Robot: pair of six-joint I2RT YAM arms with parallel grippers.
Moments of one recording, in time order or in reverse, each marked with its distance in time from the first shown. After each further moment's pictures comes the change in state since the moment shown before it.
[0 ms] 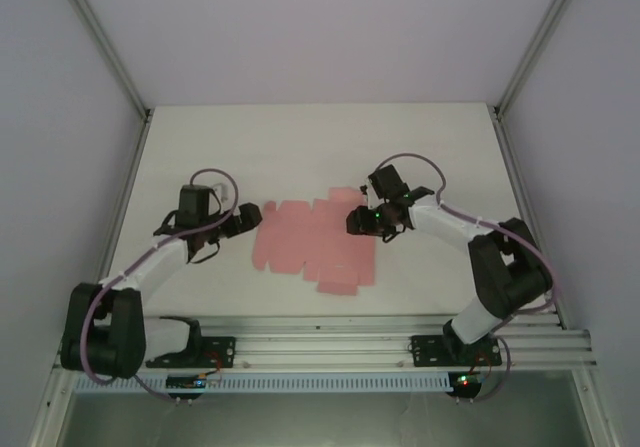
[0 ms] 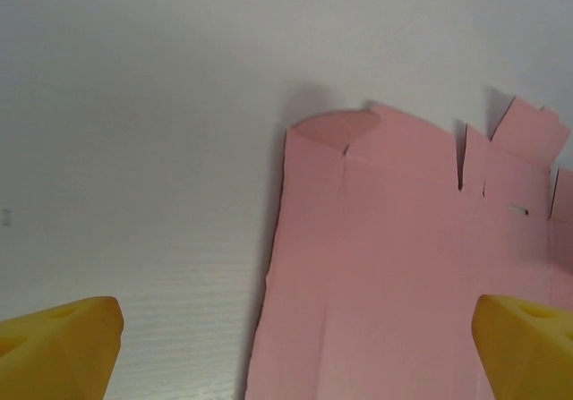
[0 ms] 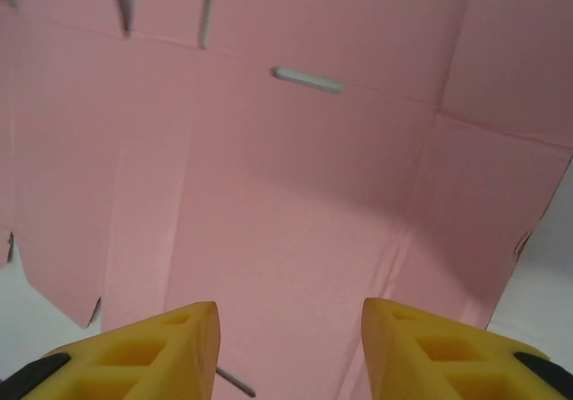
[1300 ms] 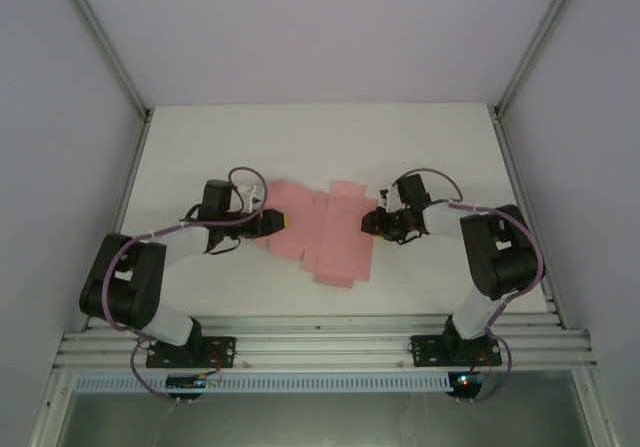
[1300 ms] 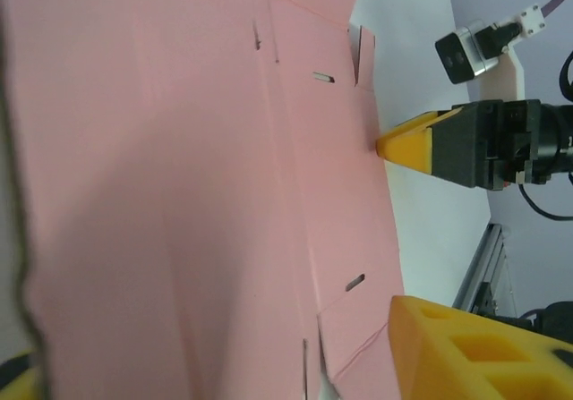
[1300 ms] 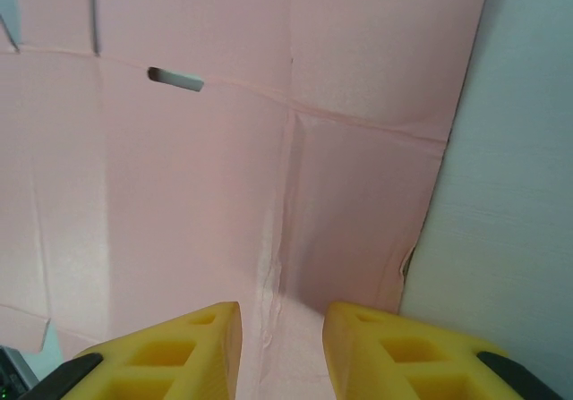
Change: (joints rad) left arm -0.113 0.253 0.034 0.290 0.430 0.022; right arm -0.182 0.092 -0.175 0.313 -0.223 0.013
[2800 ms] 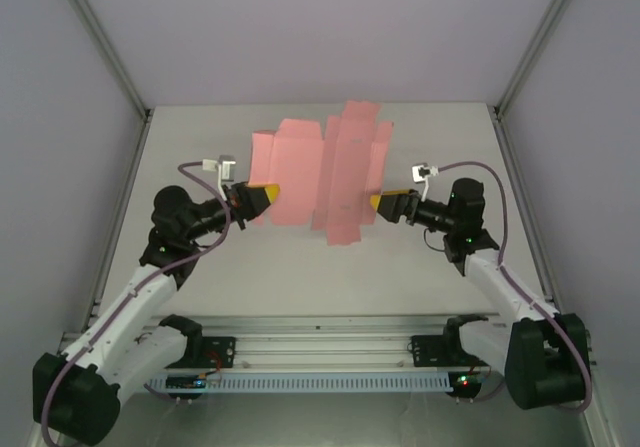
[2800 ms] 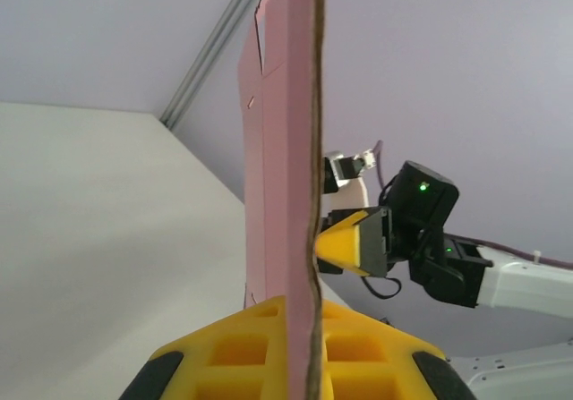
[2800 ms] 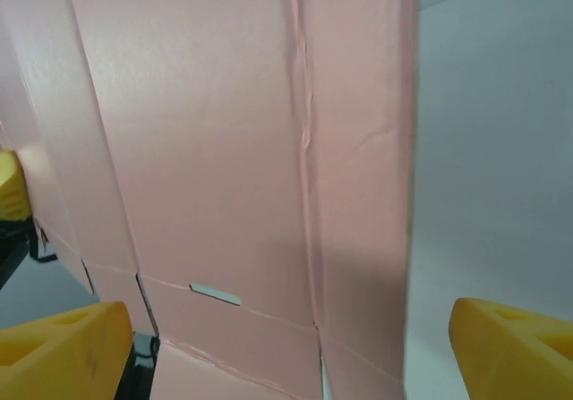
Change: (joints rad) left arm -0.088 -0.627 -0.012 0.266 -0.042 -0.225; right arm -0.142 -0.631 -0.262 0.507 -0.370 0.128
